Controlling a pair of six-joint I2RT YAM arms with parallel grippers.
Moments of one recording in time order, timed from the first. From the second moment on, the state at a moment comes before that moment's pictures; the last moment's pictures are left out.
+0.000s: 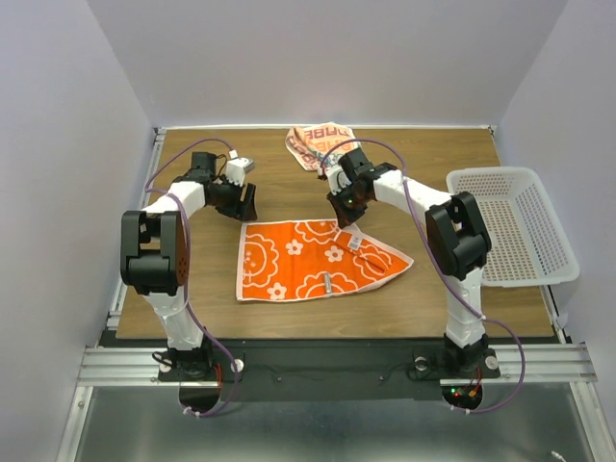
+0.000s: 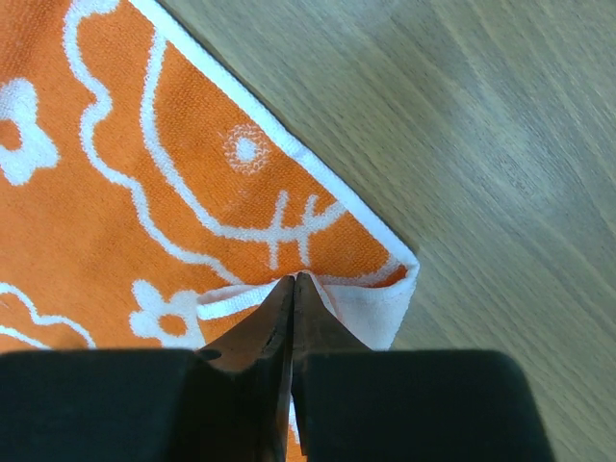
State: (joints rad) left arm -0.04 1.82 1.22 -0.42 0.54 0.32; right arm 0.51 2.09 1.62 -0.68 -0.30 -0.19
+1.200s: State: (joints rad) left arm -0.04 1.86 1.19 -0.42 0.48 0.33; right arm 0.47 1.98 1.62 -0.75 -0.29 -0.20
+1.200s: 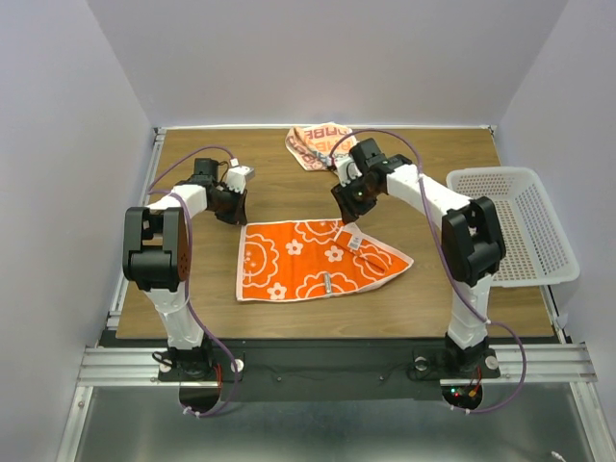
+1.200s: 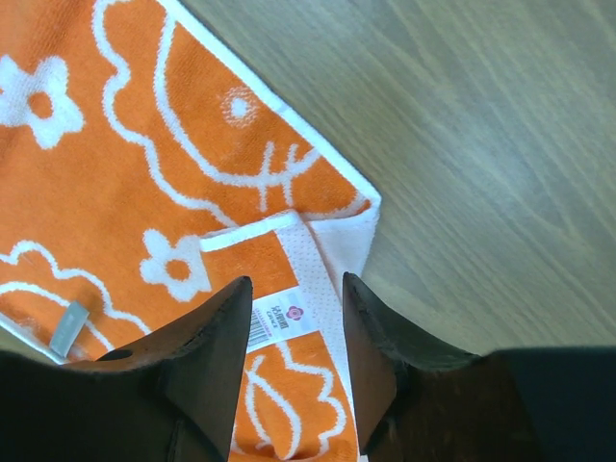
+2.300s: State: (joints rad) left arm -0.03 1.87 1.21 -0.46 0.50 0.35; right arm 0.47 2.12 1.67 -0.78 -0.39 -0.20
